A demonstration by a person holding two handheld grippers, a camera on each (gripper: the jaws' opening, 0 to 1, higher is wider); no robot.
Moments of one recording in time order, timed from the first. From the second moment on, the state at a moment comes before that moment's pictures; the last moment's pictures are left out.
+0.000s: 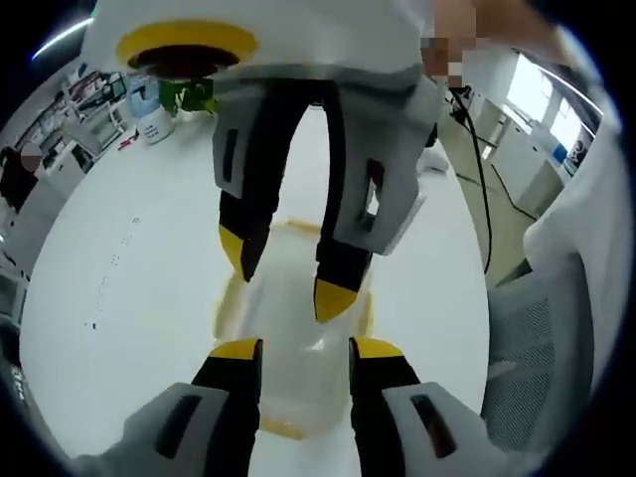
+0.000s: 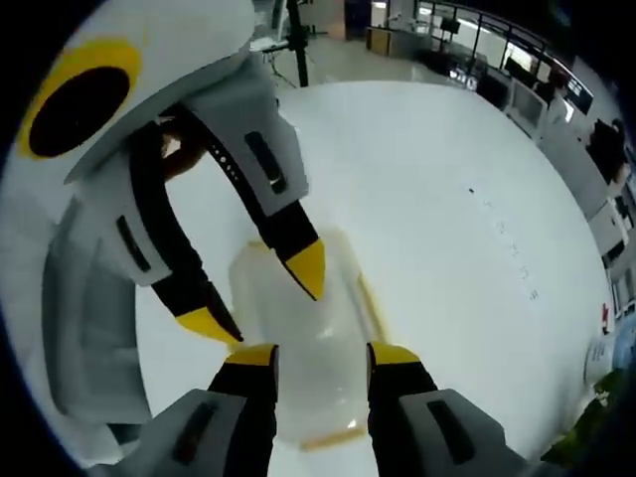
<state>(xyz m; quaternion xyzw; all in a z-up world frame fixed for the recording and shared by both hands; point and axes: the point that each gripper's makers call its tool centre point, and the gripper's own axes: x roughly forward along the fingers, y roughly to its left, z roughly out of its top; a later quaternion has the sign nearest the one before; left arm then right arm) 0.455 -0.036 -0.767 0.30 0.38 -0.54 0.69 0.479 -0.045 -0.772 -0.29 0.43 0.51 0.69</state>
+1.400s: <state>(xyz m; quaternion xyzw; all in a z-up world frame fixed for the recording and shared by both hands) 0.427 -0.043 -0.780 0.28 0.36 -0.53 0.71 0.498 -0.031 -0.788 -0.29 0.44 0.53 0.67</state>
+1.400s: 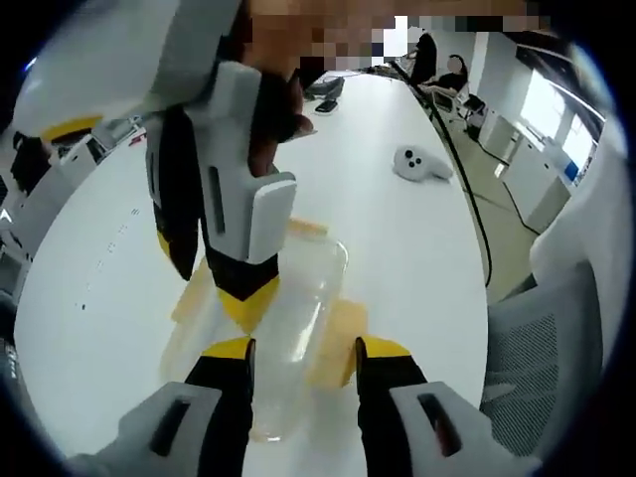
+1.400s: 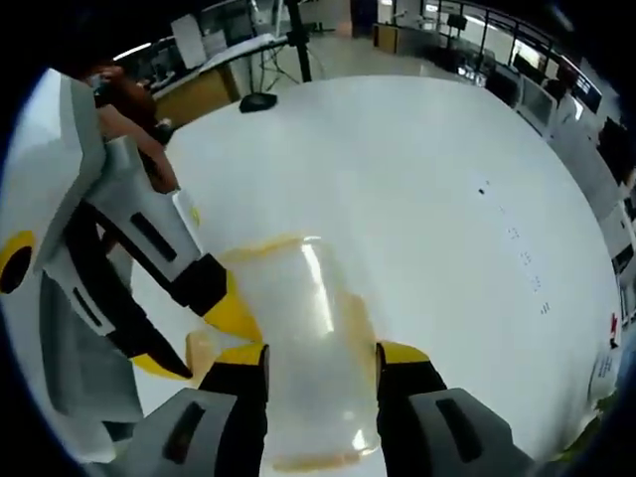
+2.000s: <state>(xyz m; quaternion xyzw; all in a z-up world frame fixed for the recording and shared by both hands) 0.428 -0.042 -0.784 0.31 0.33 -0.52 0.73 0.499 -0.030 -0.793 -0.27 0.47 0.55 0.64</state>
